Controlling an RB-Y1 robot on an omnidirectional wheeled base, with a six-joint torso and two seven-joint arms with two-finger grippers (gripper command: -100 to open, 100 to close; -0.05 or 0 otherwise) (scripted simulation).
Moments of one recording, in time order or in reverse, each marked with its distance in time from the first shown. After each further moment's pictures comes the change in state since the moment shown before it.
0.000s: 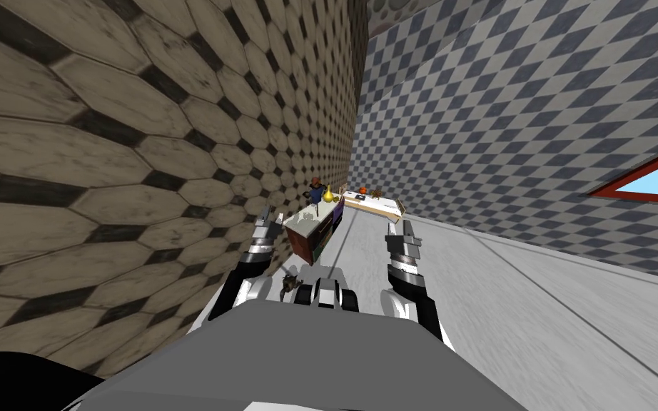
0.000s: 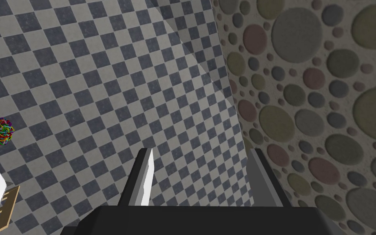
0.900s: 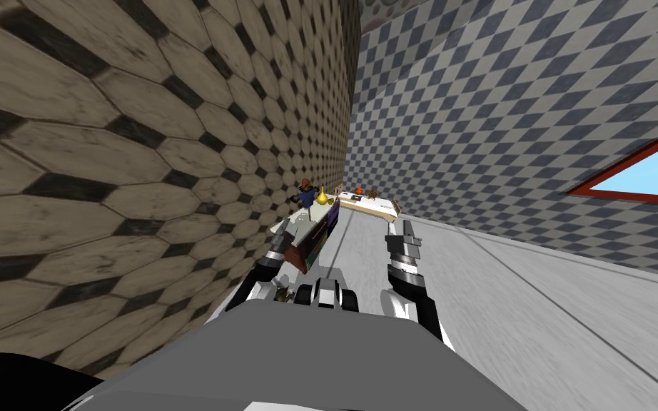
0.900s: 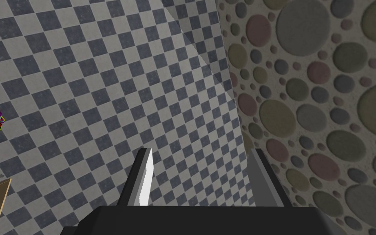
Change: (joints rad) left arm -0.027 0.164 -0.139 0.193 0.119 0.017 0.036; right arm 0.000 0.000 0.000 0.000 0.000 0.000 0.000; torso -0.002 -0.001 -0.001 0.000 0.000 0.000
